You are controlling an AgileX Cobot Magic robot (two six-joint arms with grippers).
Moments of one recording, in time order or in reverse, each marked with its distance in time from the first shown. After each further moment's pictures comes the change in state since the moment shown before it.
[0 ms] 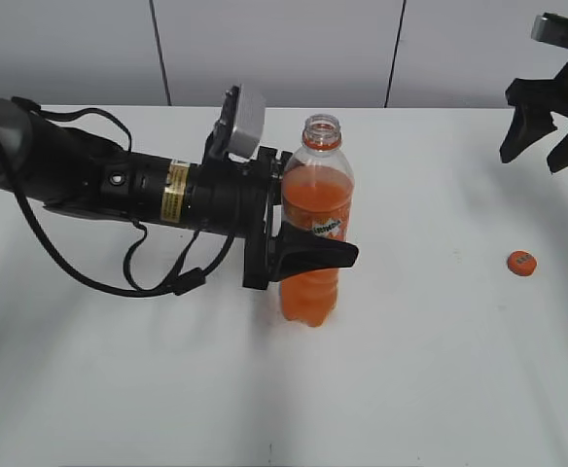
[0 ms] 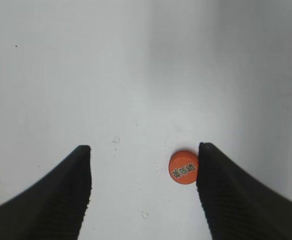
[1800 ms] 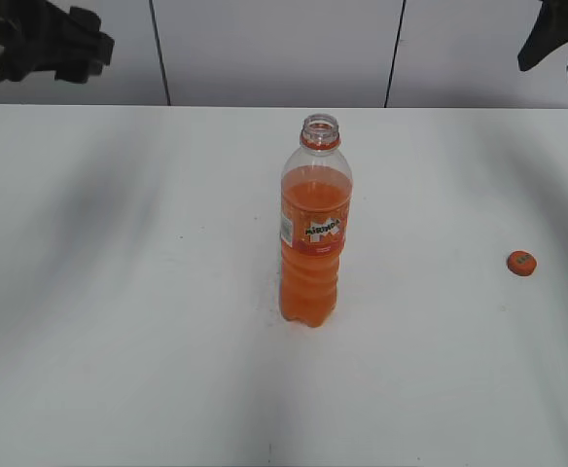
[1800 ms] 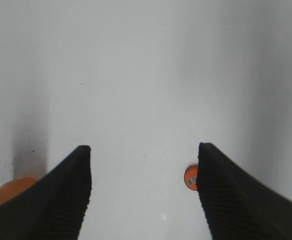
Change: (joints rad) left arm 0.024 -0.633 0.001 -0.719 1.667 0.041; right arm 0.000 -0.065 -0.247 0.029 0.163 -0.001
